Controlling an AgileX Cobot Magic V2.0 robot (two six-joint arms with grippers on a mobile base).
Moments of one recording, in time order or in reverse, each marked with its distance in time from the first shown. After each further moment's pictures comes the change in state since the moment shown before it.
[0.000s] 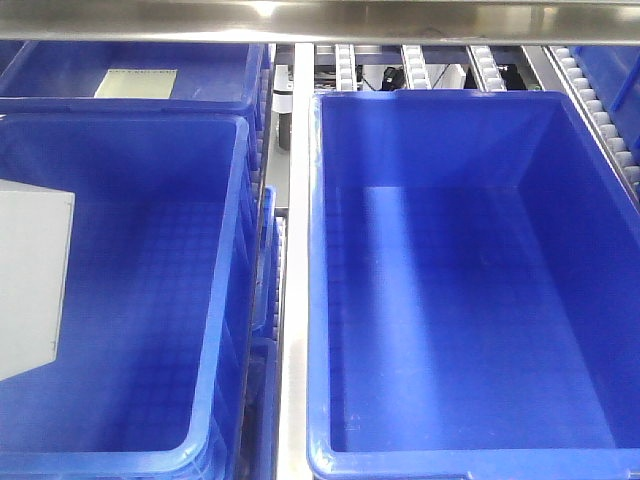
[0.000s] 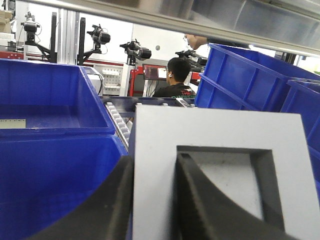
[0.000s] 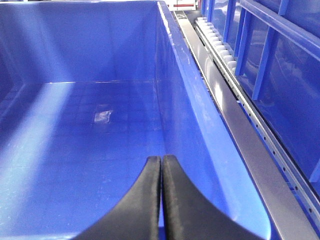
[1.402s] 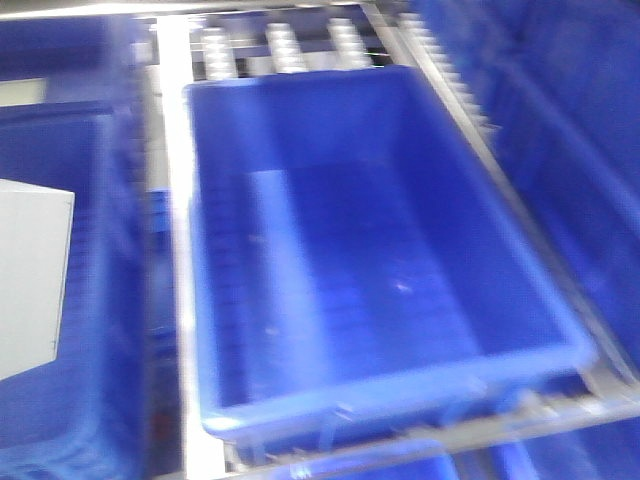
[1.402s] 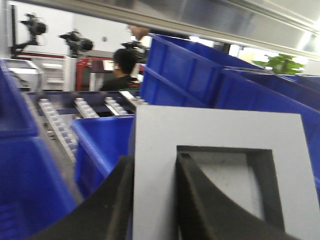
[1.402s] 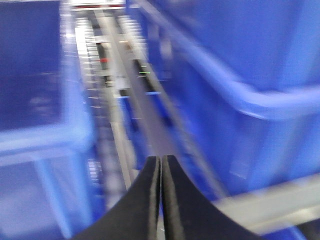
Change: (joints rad) left arm 0.000 0.001 0.000 0.000 0.000 0.000; right arm 0.000 0.000 0.000 0.000 0.002 0.000
